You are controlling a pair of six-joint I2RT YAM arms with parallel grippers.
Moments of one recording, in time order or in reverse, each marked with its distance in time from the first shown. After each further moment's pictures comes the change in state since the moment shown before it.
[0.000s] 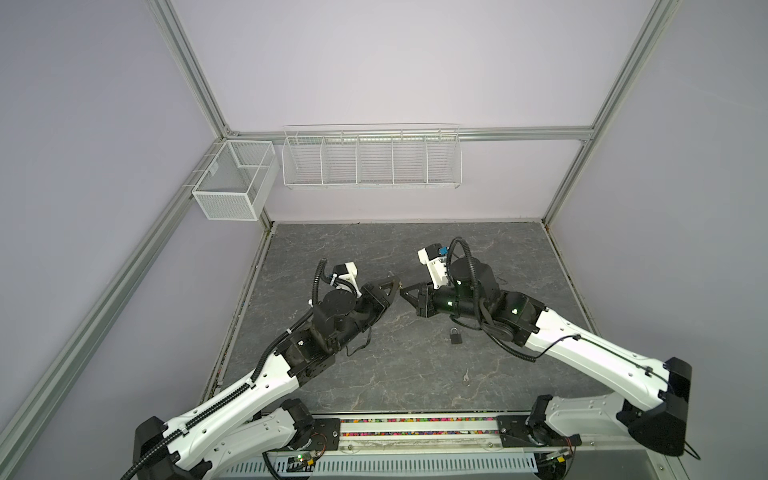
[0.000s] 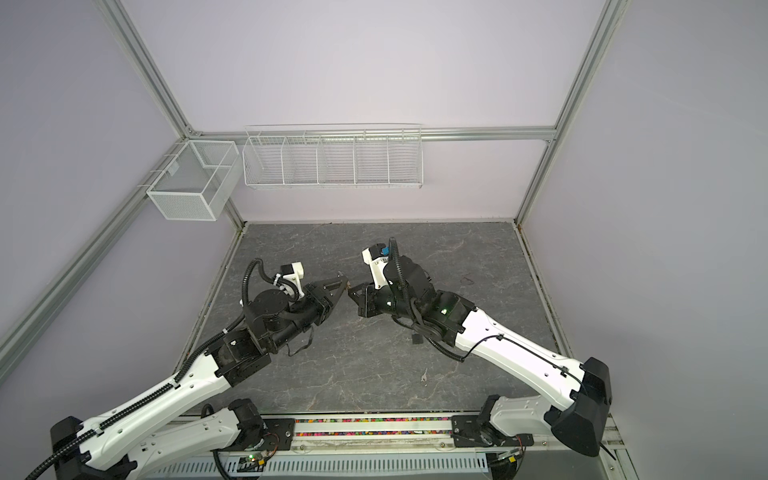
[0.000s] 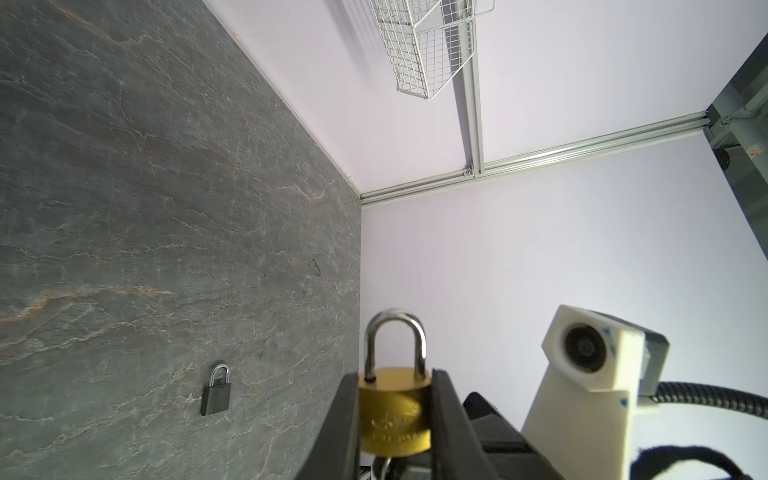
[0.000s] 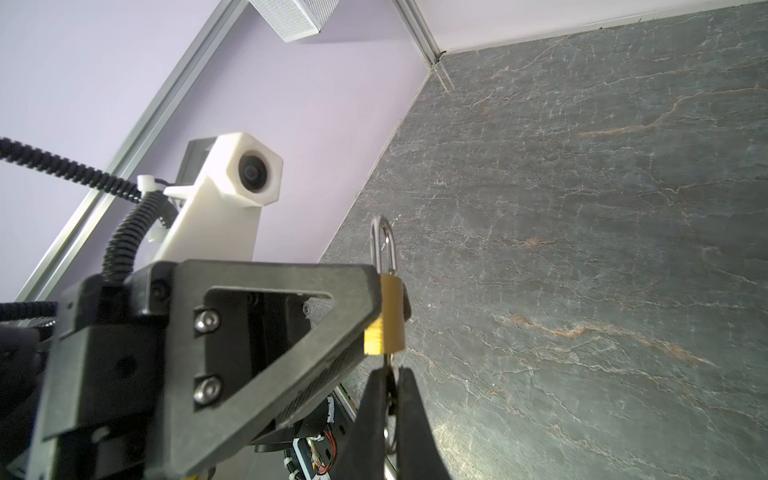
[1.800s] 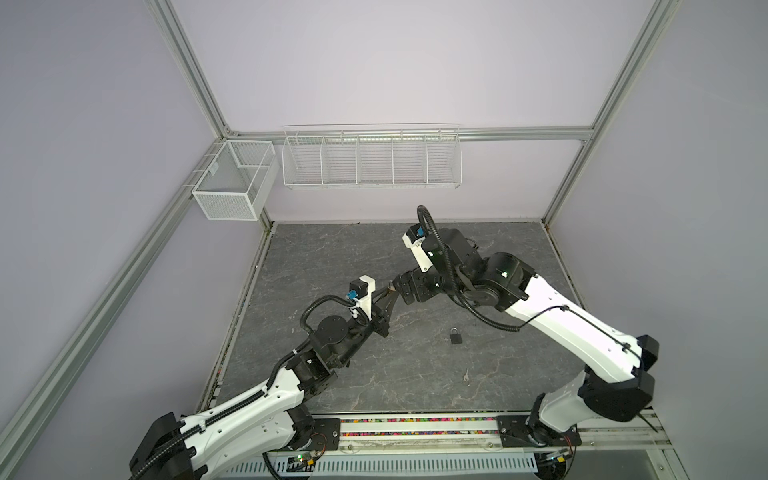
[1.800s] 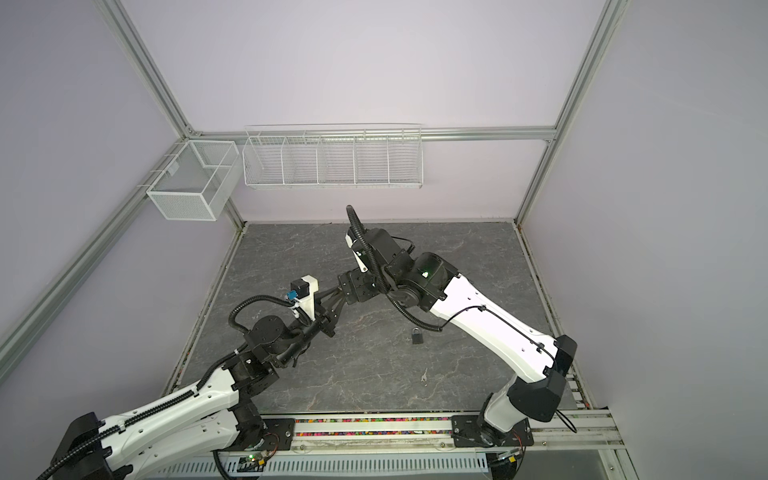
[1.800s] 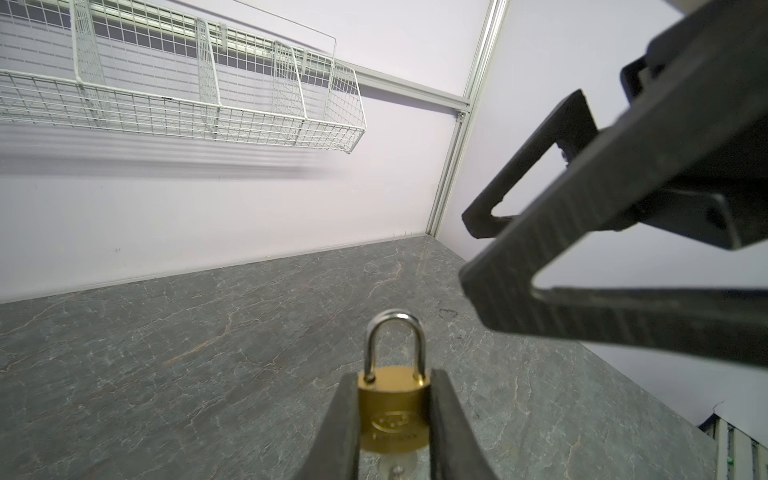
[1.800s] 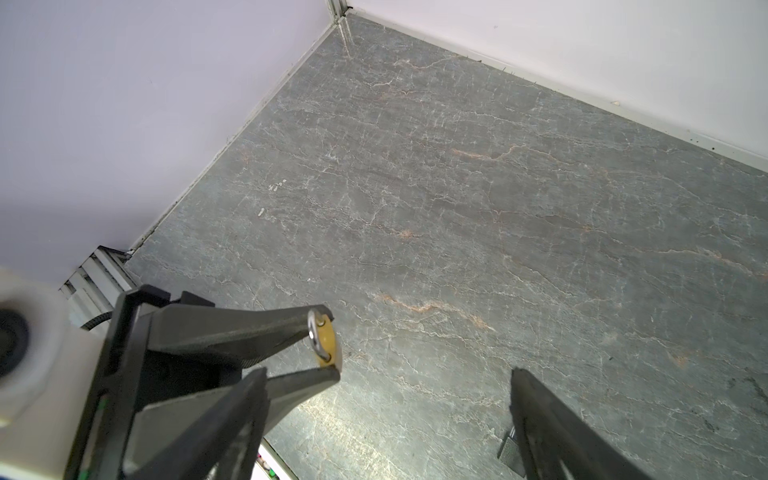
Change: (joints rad) left arm -0.021 -0.039 -0.321 0.488 -0.056 1.103; right arm 0.040 0.296 0.603 -0.633 0.296 -0.313
